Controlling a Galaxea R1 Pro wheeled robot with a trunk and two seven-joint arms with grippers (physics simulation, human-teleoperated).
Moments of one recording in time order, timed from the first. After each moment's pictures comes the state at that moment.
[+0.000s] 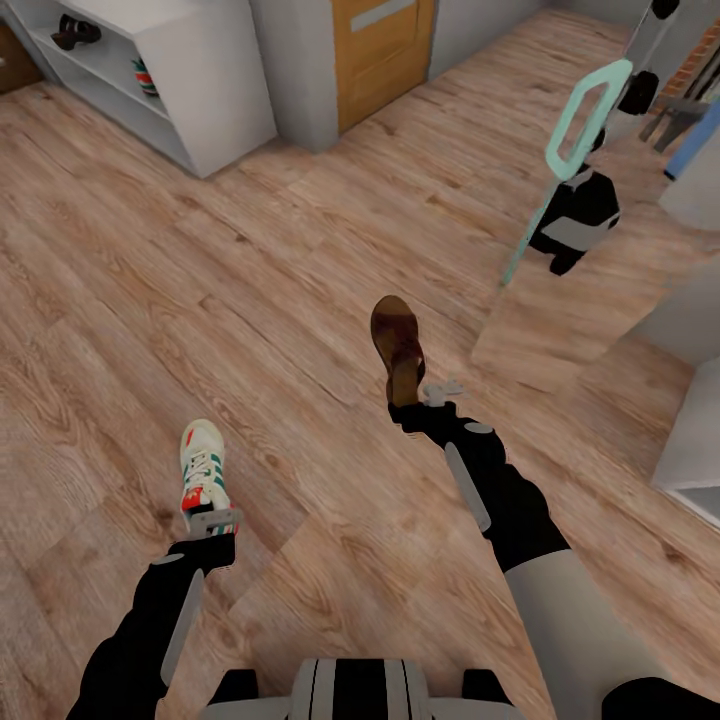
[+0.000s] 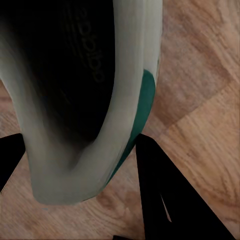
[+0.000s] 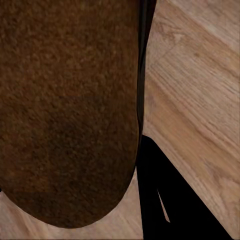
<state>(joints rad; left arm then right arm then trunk) -0.36 -0.04 0.13 -1.27 -0.01 0.65 0.11 -0.81 0.08 0.21 -1.16 -0.14 0.55 0.00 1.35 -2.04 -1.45</state>
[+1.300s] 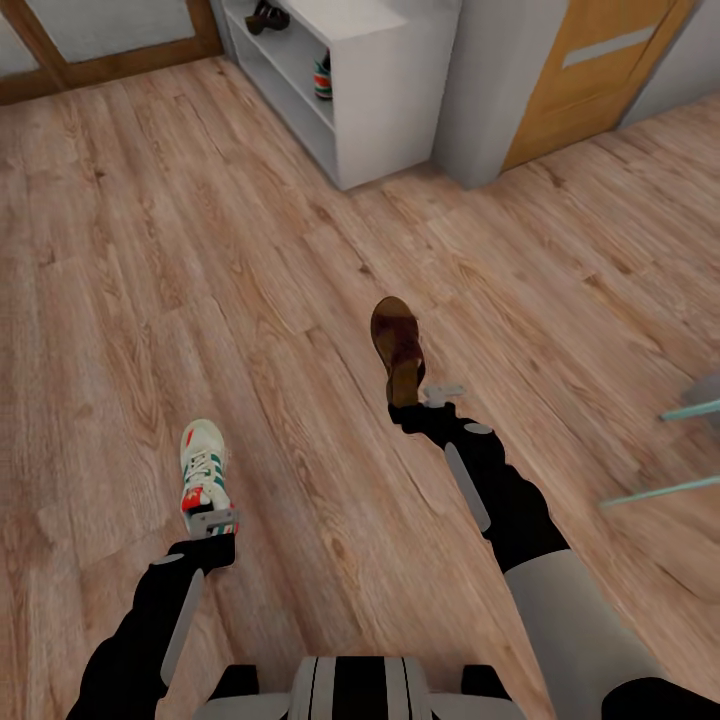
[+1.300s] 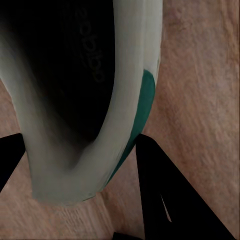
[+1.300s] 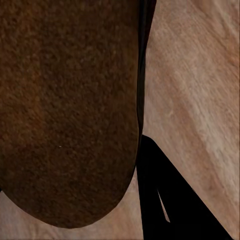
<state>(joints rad) -0.36 -0.04 0.13 -1.27 -0.01 0.65 0.11 -0.81 0.08 0.21 -1.15 -0.14 0.55 0.00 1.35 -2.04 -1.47</state>
